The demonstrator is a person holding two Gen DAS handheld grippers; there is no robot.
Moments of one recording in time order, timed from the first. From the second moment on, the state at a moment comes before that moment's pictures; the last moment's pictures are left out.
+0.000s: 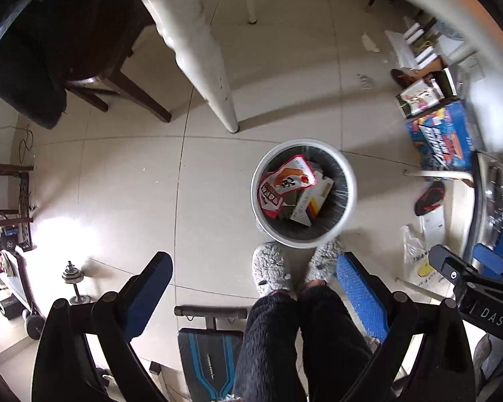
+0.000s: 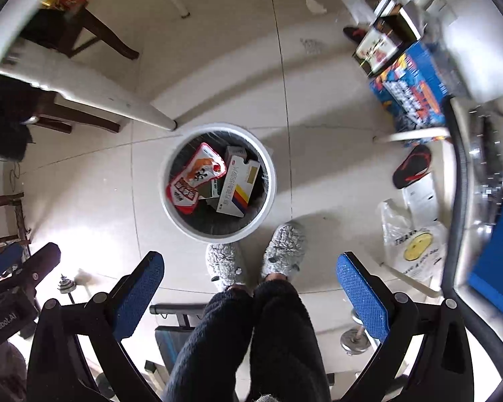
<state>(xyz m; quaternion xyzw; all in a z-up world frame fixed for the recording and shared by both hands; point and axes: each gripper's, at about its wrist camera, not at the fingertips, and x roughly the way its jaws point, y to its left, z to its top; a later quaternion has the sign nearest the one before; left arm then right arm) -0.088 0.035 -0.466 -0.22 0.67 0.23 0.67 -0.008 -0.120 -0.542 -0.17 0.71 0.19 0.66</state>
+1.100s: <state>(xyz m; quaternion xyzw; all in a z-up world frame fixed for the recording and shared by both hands) 0.230 0.140 -0.192 -0.16 0.52 0.29 0.78 0.317 -0.113 -0.203 0.03 0.62 0.17 0.77</state>
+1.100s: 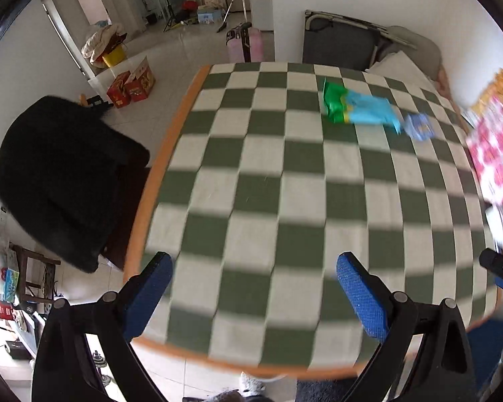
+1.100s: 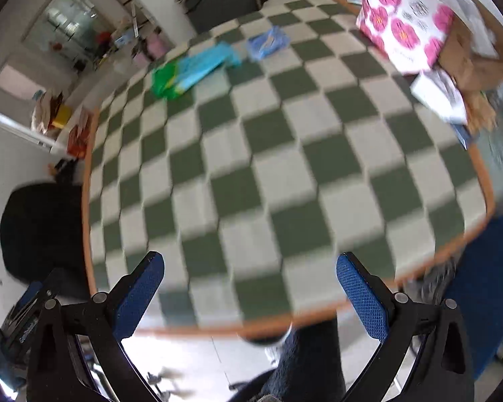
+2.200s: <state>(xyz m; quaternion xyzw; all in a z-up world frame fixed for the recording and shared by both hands) 0.542 0.247 -0.310 -0.27 0.57 0.23 0.74 0.700 0.026 -0.361 0.01 0.67 0.07 0.74</state>
